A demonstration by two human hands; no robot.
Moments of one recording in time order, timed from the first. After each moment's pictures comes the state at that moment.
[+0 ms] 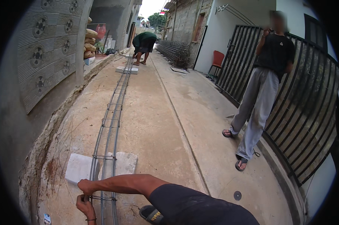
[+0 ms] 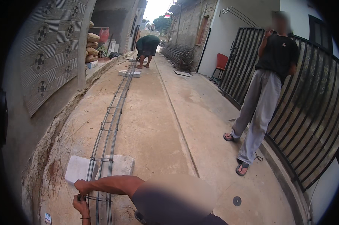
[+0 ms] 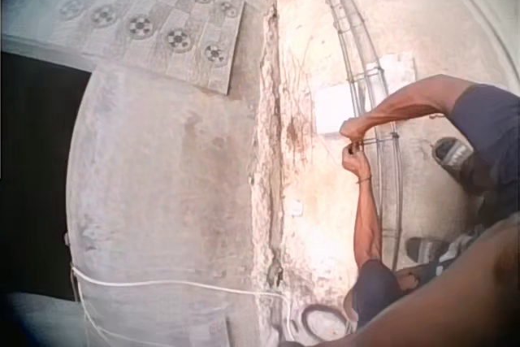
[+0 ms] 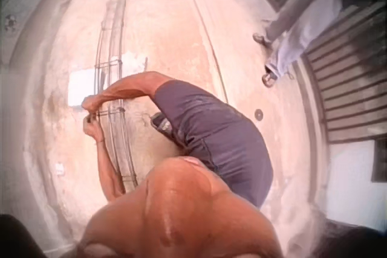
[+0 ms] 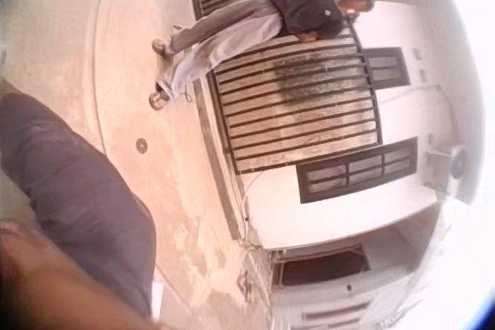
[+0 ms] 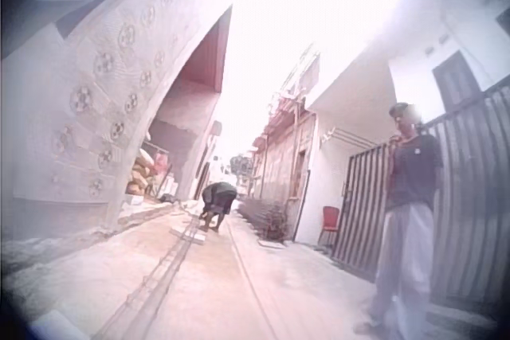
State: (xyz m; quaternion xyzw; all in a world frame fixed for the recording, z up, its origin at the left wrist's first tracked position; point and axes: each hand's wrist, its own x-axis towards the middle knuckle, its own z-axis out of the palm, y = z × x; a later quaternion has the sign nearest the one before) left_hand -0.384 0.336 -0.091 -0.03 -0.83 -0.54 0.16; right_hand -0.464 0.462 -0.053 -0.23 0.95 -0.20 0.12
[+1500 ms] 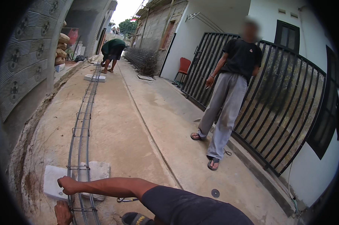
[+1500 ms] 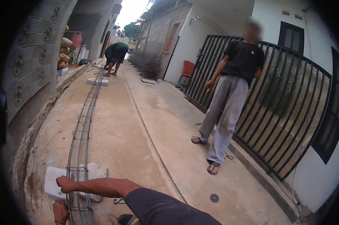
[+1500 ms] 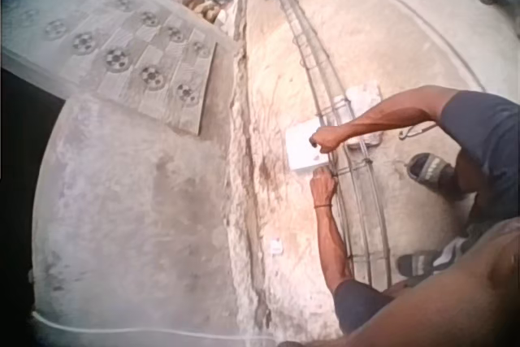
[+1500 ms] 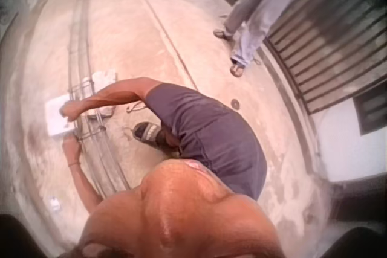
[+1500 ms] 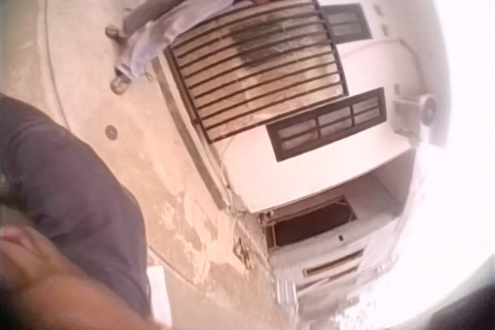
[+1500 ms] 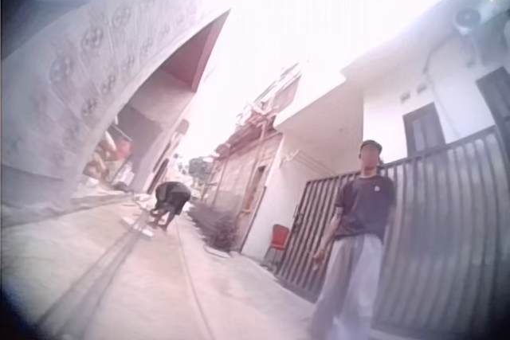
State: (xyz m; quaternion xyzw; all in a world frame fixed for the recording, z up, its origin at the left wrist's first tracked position) left_hand -0.425 0.309 -0.038 -0.43 -0.90 -0.06 -0.02; right_hand -0.459 0.512 -0.028 -0.12 0.94 -0.31 -0.07
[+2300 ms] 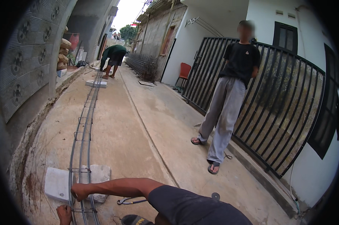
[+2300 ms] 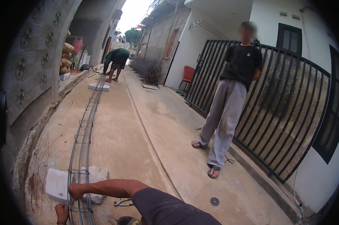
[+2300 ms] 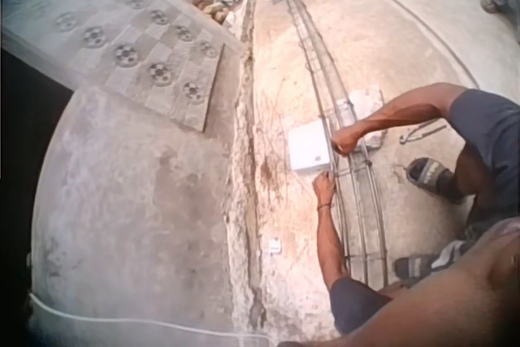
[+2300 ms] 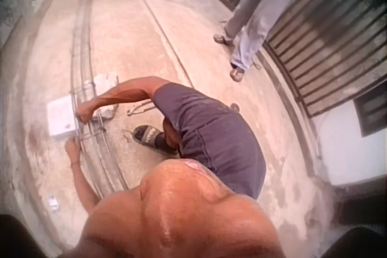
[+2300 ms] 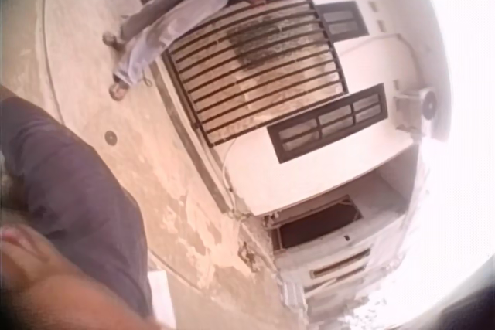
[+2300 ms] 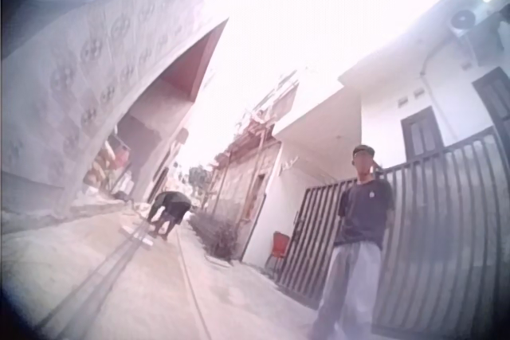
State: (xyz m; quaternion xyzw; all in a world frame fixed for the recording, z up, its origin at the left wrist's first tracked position) left_hand -0.449 0.304 -0.123 -0.30 -0.88 -0.37 0.06; right_hand -0.430 0.545 -0.044 -0.20 0.94 -0.25 0.11
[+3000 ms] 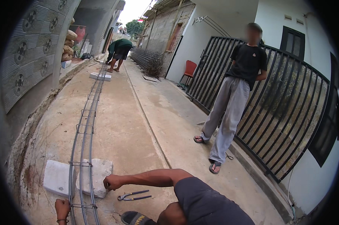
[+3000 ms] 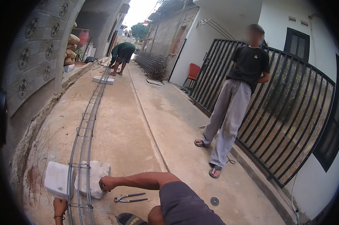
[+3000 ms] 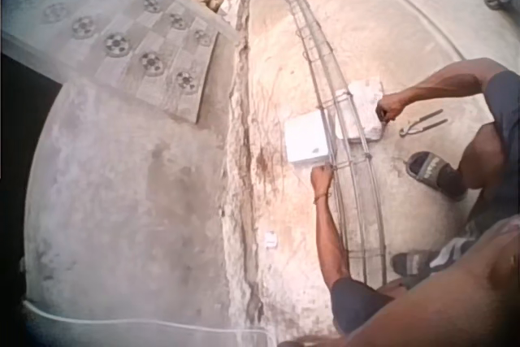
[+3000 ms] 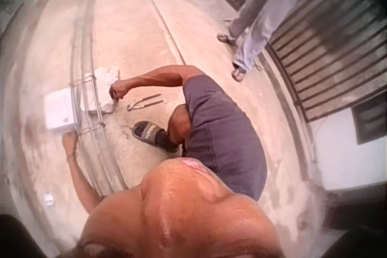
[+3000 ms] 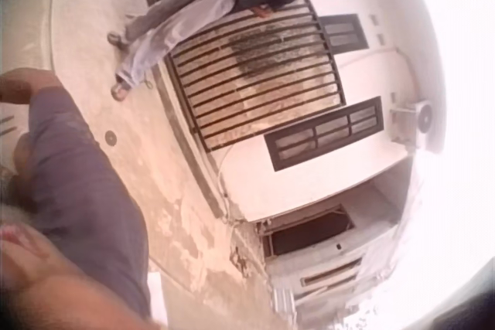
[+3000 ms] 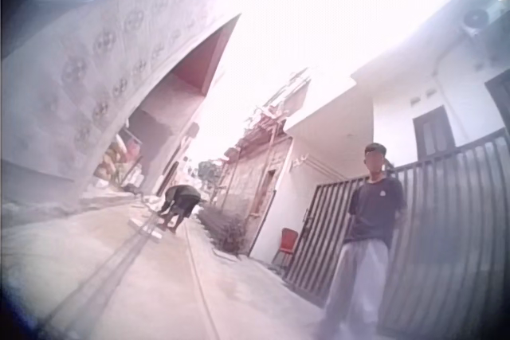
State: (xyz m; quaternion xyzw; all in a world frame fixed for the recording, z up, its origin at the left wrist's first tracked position) left_hand -0.466 0.307 -0.138 -0.13 -0.91 -0.38 -0.11; right_hand -0.323 0.675 -0.039 -0.03 0.92 -0.33 0.22
